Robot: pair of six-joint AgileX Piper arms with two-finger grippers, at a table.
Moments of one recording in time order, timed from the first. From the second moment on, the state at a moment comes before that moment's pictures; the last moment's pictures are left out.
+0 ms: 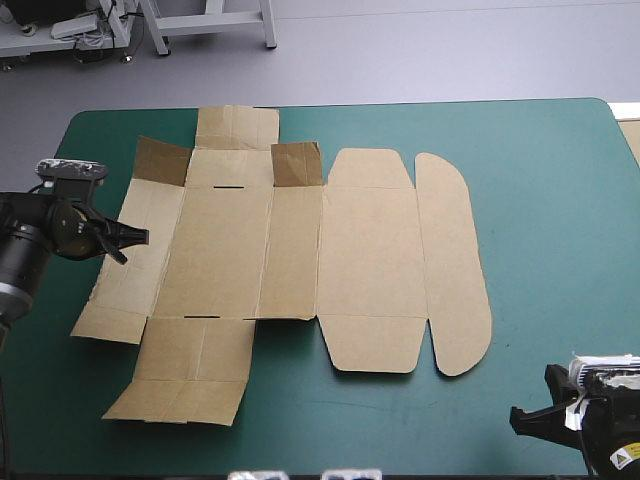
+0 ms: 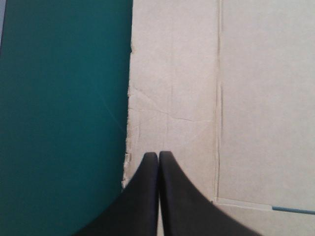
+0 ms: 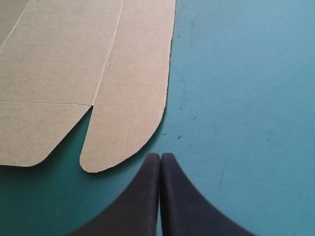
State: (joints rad) left arm 0.04 1.32 -1.22 0.15 0.99 -0.01; right arm -0.20 0.22 -0.59 0.30 1.06 -0.20
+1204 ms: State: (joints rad) left arm 0.70 1.68 -1.22 -0.68 1.19 0.75; right arm -0.20 0.22 -0.59 0.23 1.09 -0.23
